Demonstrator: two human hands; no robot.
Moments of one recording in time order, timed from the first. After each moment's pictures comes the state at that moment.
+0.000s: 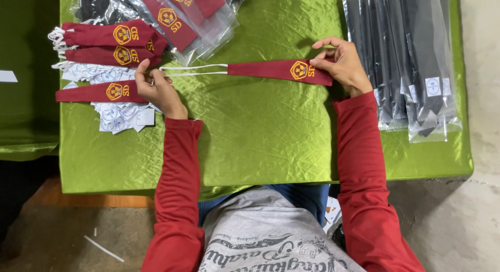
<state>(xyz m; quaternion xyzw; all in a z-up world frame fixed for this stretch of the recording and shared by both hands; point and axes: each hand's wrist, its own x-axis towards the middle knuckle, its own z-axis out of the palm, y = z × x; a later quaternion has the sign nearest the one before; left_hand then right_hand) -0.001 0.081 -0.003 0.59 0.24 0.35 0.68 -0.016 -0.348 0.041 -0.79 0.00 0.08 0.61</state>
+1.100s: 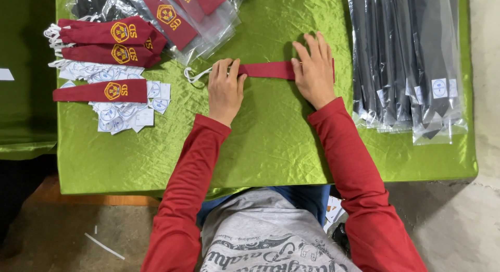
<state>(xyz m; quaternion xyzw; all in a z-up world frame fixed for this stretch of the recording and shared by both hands) -0.022 -0.019 -0.023 0.94 -0.18 0.18 0.23 -0.022 -0.274 0.011 -0.97 -0.11 -0.13 0.17</state>
